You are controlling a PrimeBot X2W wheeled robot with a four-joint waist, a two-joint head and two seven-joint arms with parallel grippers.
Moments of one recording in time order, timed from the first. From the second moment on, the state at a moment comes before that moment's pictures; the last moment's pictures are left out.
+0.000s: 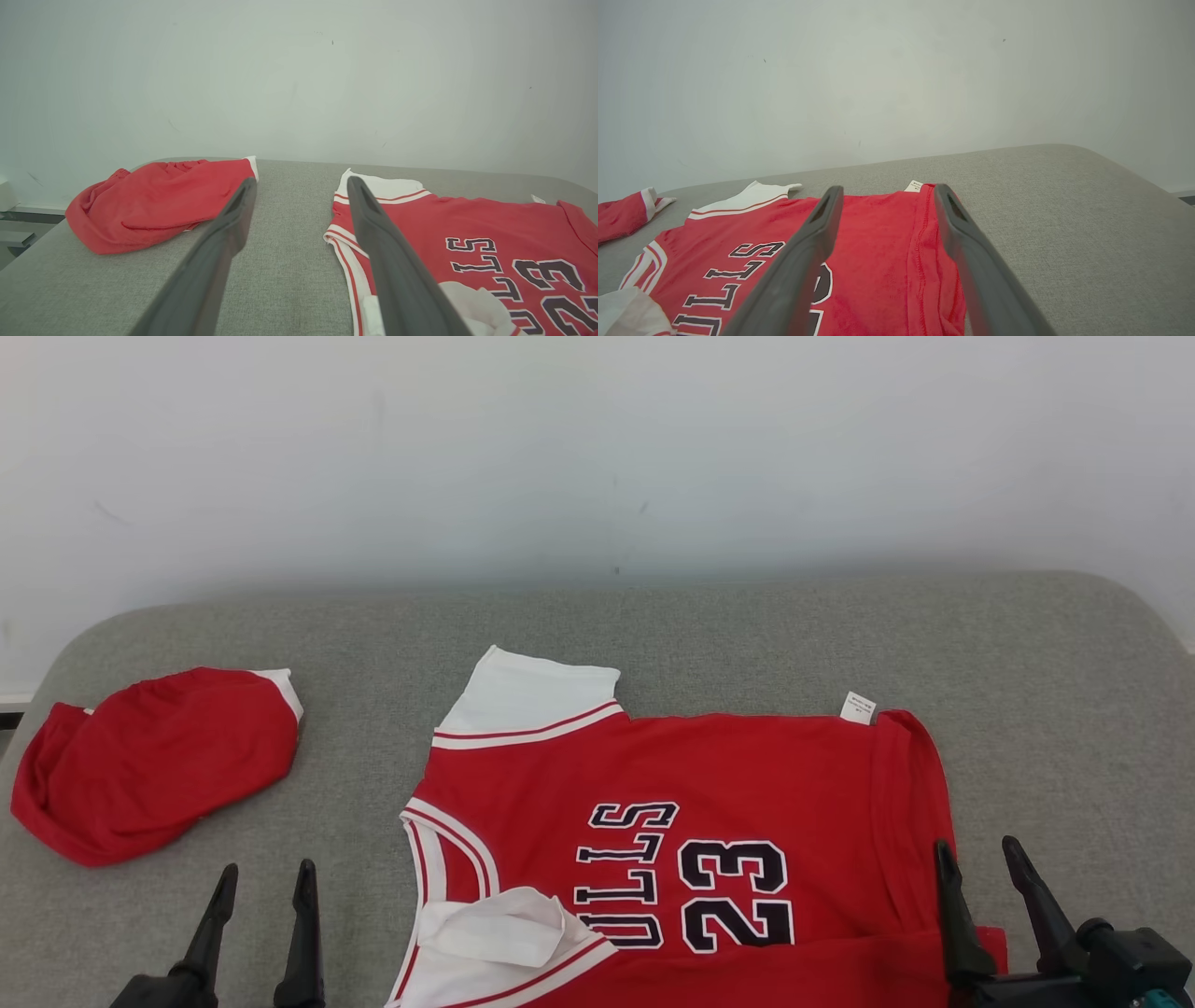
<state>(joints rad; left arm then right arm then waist) 0.00 0.16 -0.02 0.16 -0.27 -0.10 -0.26 0.02 -0.17 0.04 0.19 0.30 0.13 -0.26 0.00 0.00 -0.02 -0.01</state>
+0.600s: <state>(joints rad) 0.05 0.13 0.03 0.17 -0.23 -0.12 -0.26 0.03 -0.14 0.01 0.22 0.30 0.13 -0.26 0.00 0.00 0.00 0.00</state>
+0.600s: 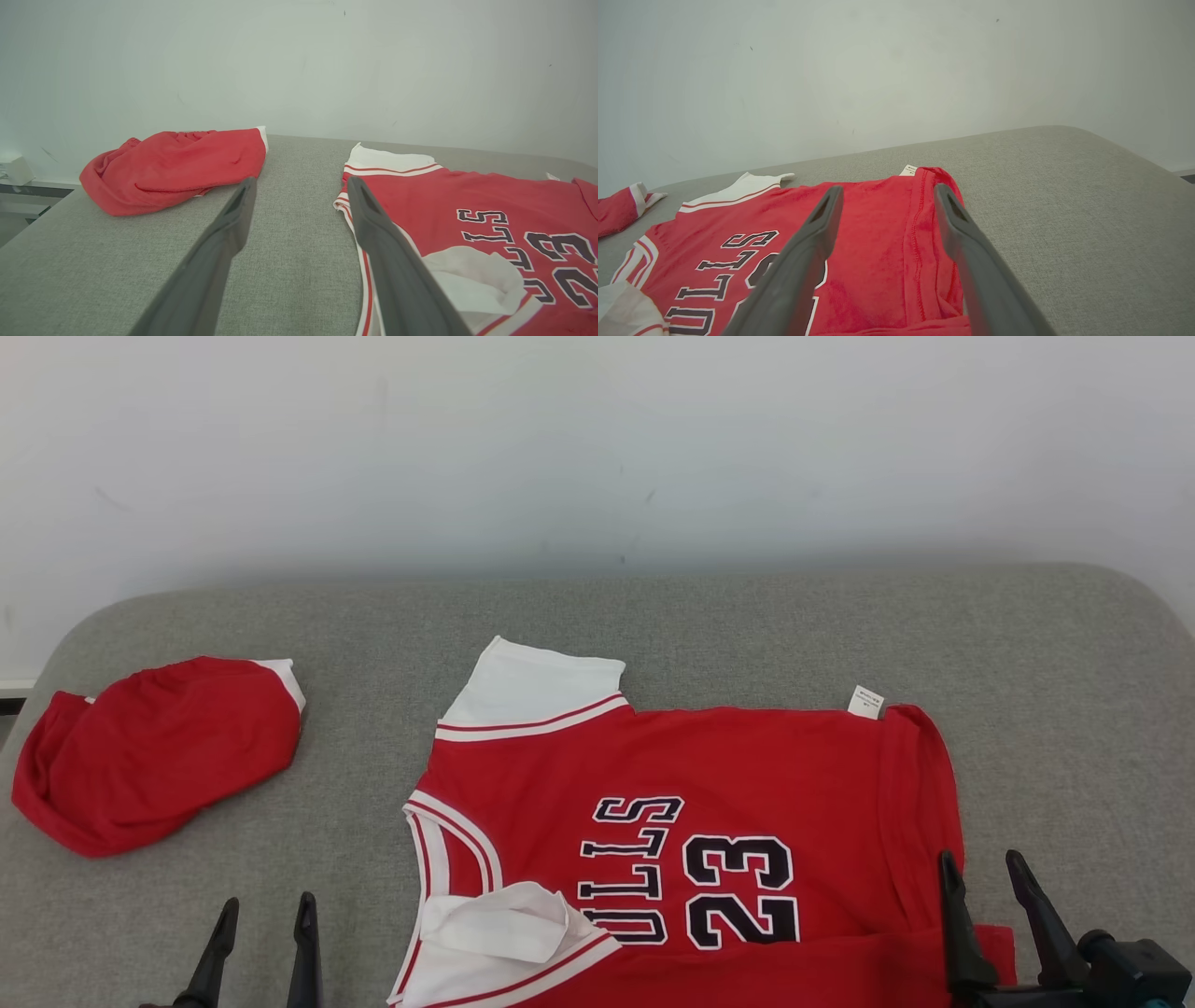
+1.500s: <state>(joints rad) -0.39 0.32 -0.18 0.33 -0.34 -0.13 -0.20 -0.30 -0.24 0.04 0.41 0.33 0.13 -0.16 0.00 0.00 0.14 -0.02</state>
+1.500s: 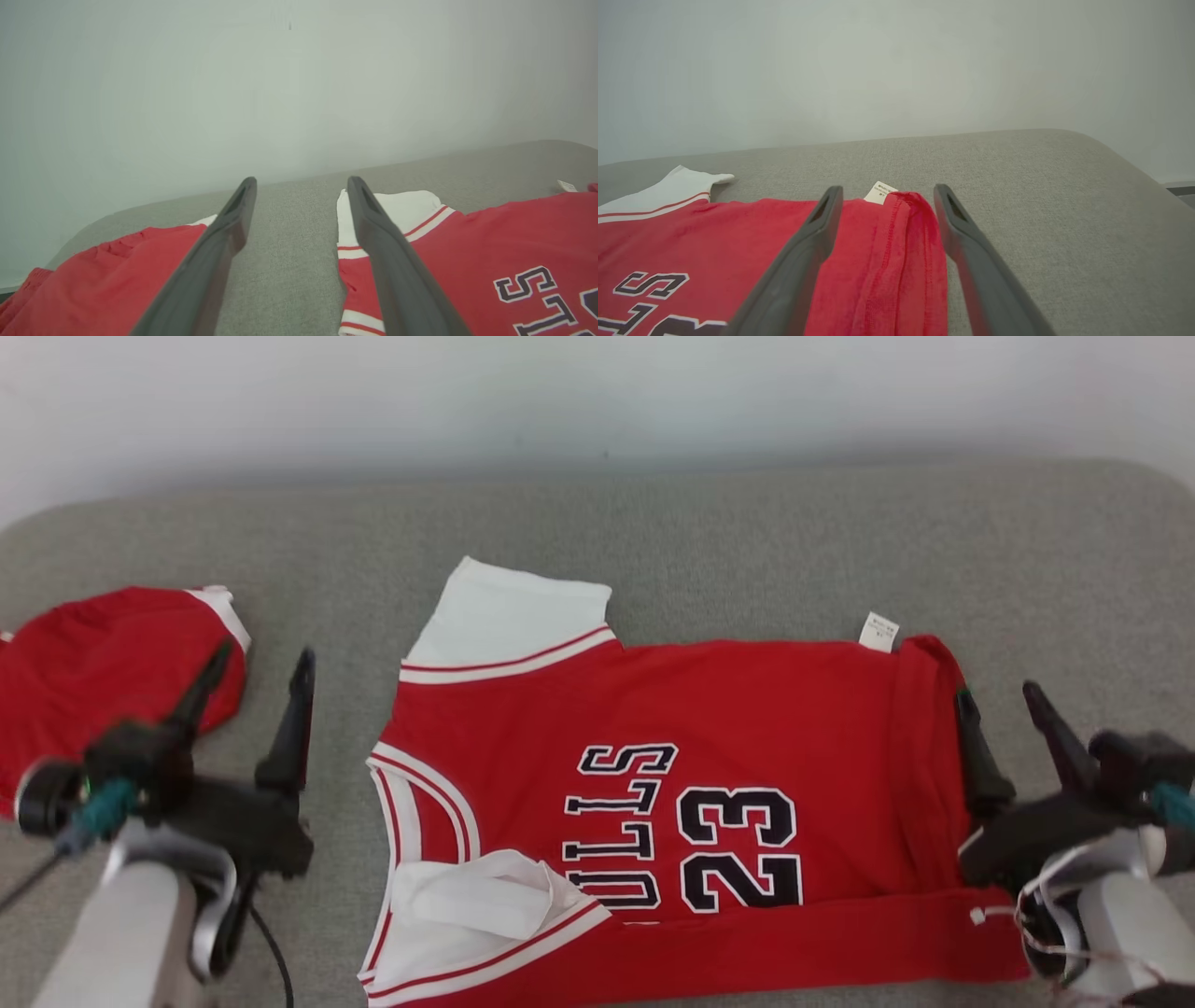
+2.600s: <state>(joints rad) -1.16 0.56 -0.86 0.77 -0.85 -0.13 0.08 -0.88 -0.18 0.32 0.77 0.42 0.13 0.08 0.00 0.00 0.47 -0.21</state>
